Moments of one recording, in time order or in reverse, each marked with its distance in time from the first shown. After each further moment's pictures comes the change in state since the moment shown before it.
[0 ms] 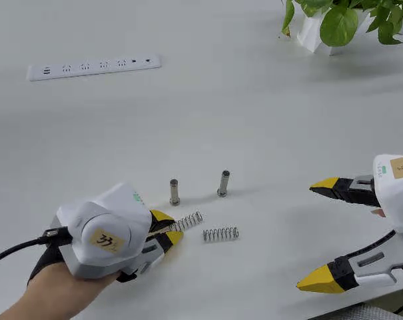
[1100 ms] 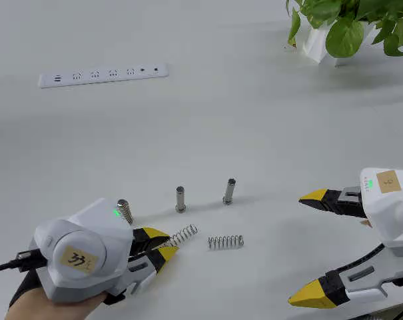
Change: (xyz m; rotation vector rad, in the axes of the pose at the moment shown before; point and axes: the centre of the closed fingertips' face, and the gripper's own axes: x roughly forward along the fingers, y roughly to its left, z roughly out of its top) left arm -0.030 -0.007 -0.005 -0.104 -0.047 0.000; right arm 0.014 0.012 0.014 -0.047 -0.002 0.050
